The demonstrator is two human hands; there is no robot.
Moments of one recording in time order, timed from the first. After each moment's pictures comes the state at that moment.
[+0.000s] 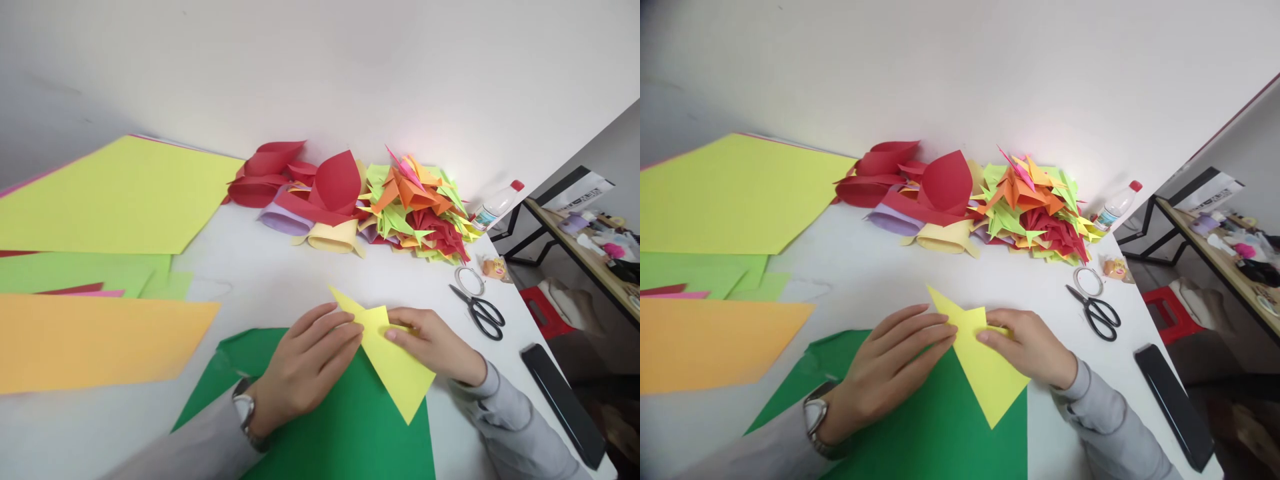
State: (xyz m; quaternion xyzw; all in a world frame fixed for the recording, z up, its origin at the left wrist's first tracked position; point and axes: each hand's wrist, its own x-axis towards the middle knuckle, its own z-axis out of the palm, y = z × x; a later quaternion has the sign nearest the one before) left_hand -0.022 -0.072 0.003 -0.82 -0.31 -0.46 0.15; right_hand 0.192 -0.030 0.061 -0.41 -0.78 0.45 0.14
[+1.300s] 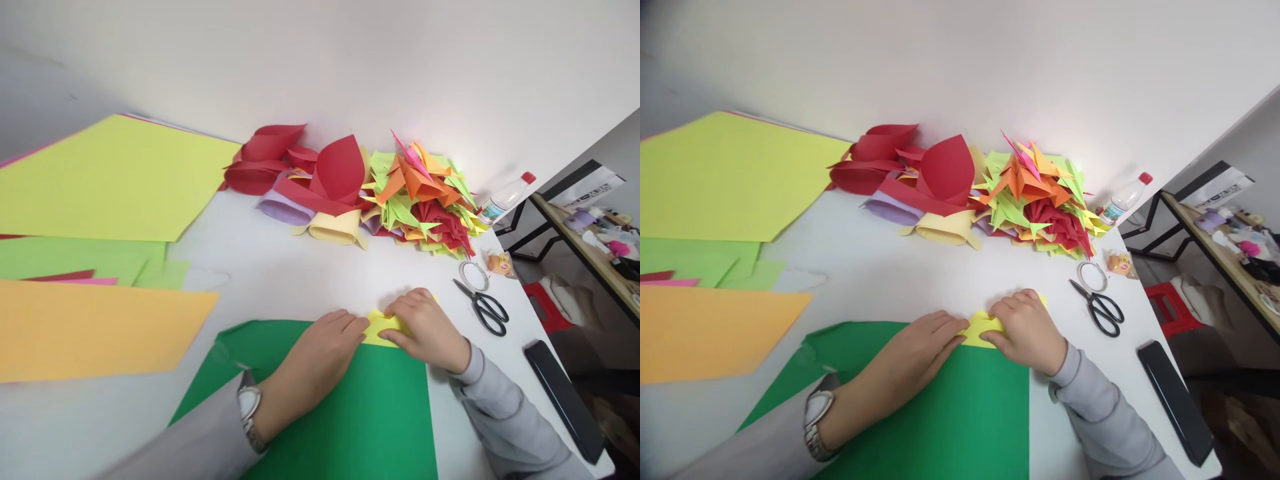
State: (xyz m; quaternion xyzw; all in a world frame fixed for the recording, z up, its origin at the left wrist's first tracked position) left_hand -0.008 -0.069 -0.024 -0.85 -0.44 -0.30 -0.07; right_hand 0.191 -0.019 0.036 -0.36 -0.93 0.06 0.03
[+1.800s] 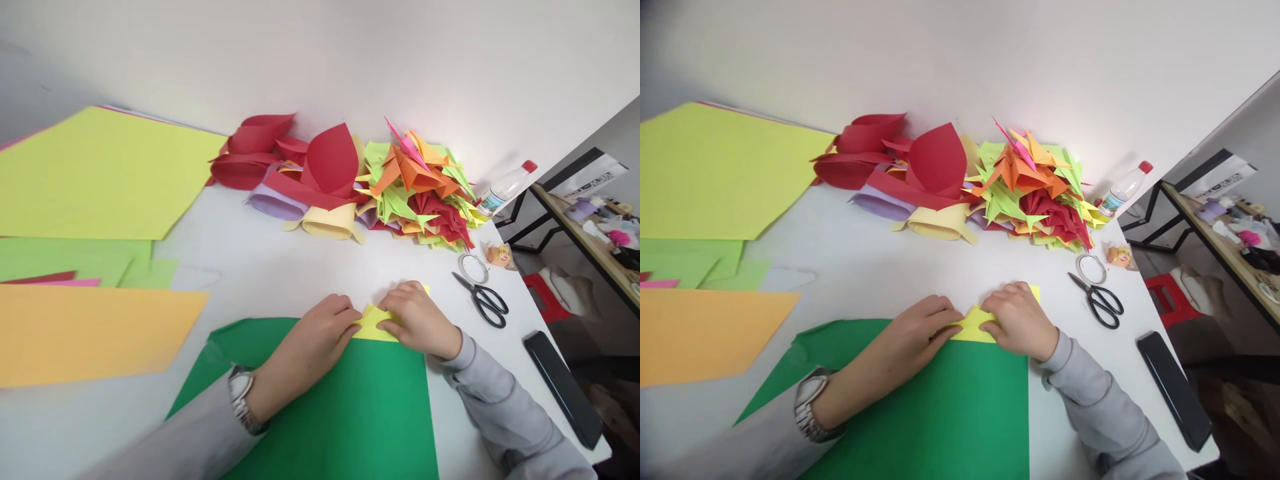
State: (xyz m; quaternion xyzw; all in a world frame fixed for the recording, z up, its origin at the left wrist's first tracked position) left_hand -0.016 -0.056 -0.019 -0.82 -0.44 -0.31 -0.19; right_hand 0.189 -0.005 0.028 -0.35 -0.93 0.11 0.02
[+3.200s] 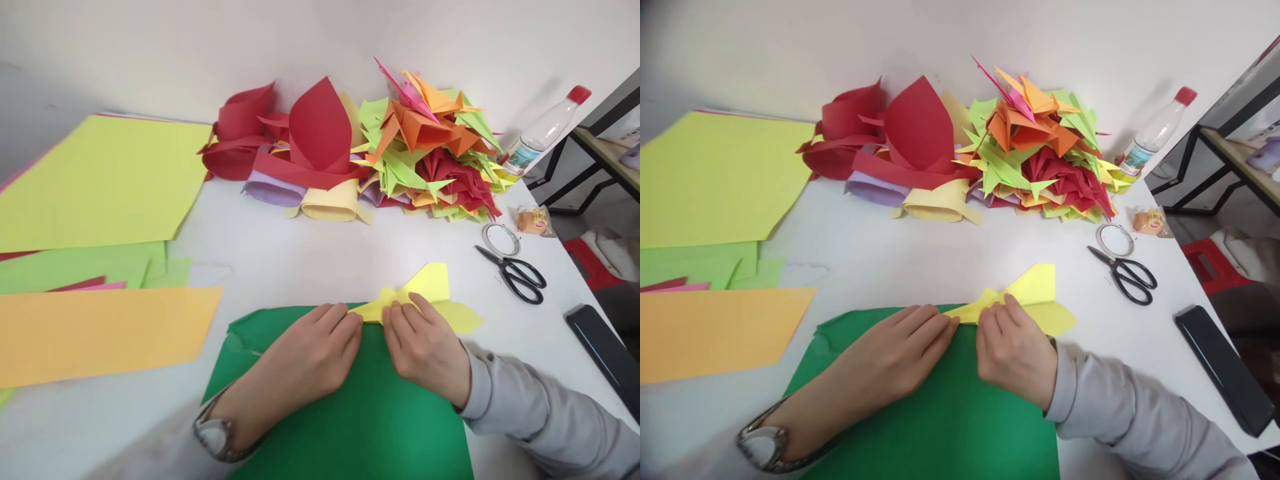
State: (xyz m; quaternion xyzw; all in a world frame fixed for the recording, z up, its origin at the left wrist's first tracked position) left_hand -0.032 -0.079 0.002 -0.93 -0.30 -0.13 0.17; right_hand 0.171 -0.068 0.000 -0.26 -0.93 -0.23 0.15
